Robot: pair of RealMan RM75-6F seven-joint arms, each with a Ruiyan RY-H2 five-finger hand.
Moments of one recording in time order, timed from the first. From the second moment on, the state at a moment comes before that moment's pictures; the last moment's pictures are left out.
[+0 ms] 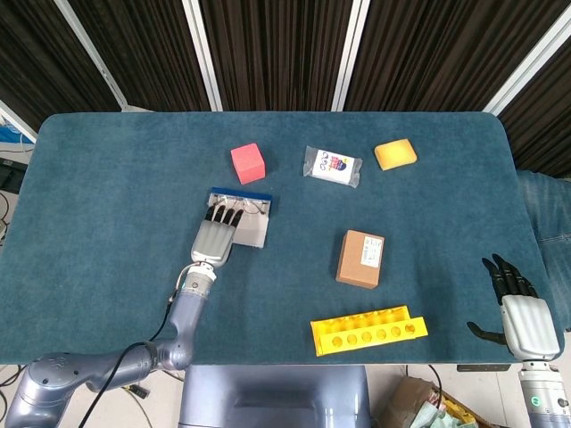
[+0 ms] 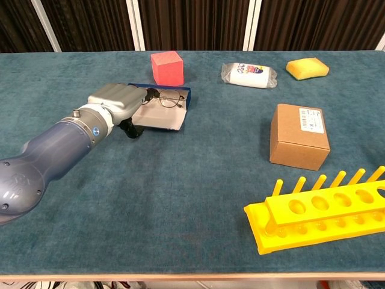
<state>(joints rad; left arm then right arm) -0.88 -1.97 -0.26 -1.06 0.87 1.04 0.73 0.08 -1.14 0.07 -1.67 -1.44 1.44 -0.06</state>
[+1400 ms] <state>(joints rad) -0.96 -2.08 -0.33 -0.83 0.94 1.03 0.70 0.08 -1.14 0.07 -1.68 -1.42 1.43 -0.05</state>
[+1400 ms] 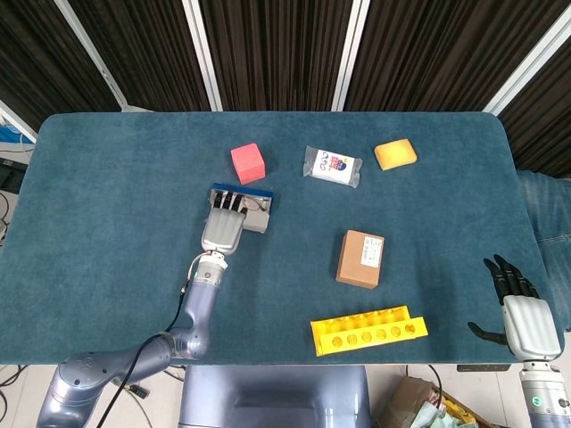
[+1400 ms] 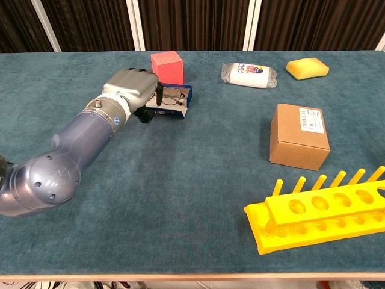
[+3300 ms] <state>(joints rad) -0.86 -1.99 -0.32 -0.97 0.97 1.05 0.67 0.08 -1.14 0.08 -1.69 -1.40 1.43 -0.06</state>
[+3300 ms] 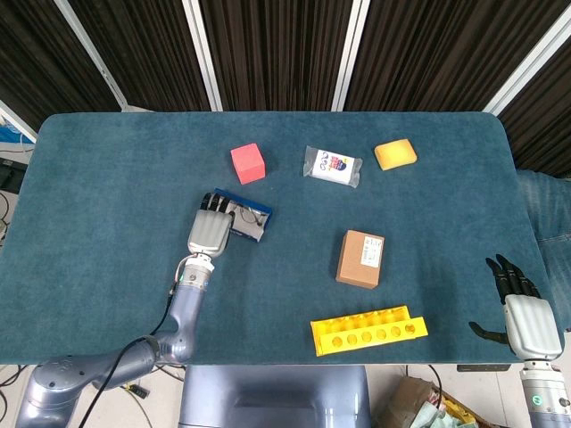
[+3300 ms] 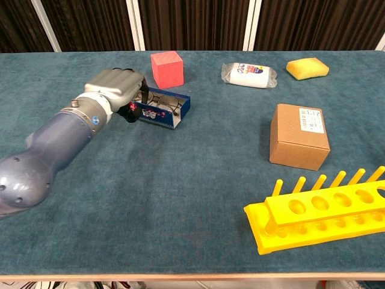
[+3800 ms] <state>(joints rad) -0.74 -1.80 -0.25 -1.23 0.94 1.09 0.71 0.07 -1.14 0.08 -1.69 -1.40 1.43 -0.06</state>
